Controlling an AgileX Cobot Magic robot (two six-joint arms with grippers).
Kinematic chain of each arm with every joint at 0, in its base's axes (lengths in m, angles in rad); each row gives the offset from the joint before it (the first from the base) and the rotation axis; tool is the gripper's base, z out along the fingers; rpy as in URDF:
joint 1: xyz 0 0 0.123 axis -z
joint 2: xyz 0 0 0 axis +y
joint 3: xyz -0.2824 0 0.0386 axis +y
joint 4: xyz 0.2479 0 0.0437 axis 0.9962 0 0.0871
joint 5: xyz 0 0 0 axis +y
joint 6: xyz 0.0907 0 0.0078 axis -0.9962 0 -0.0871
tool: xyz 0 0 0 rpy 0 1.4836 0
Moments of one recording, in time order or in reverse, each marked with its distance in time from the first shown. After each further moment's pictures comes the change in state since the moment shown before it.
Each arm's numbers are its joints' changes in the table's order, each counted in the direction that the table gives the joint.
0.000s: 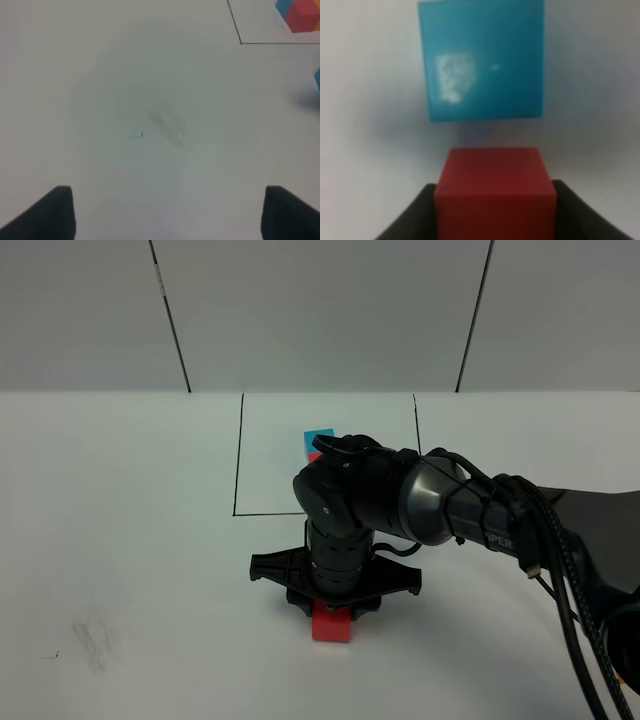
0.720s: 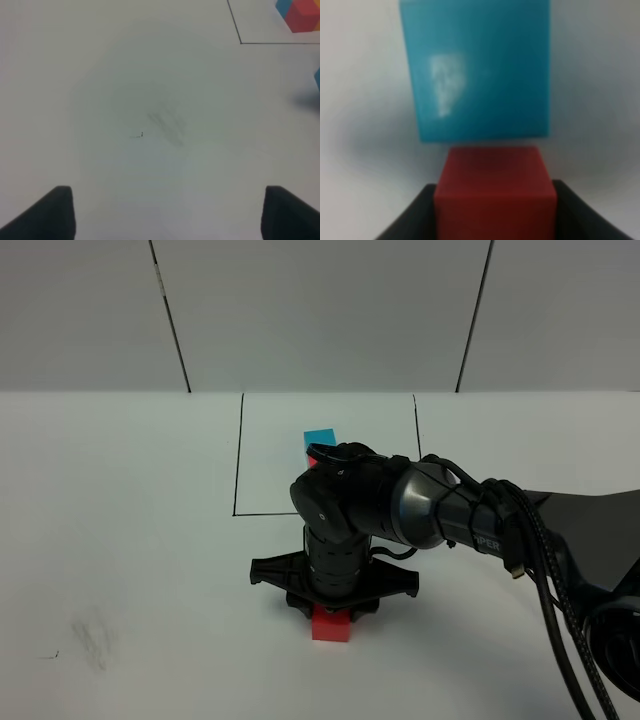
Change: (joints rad) left arm 0.000 0.000 0.000 0.000 0.000 0.000; right arm 0.000 0.029 -0.016 -0.017 -0.017 -0.005
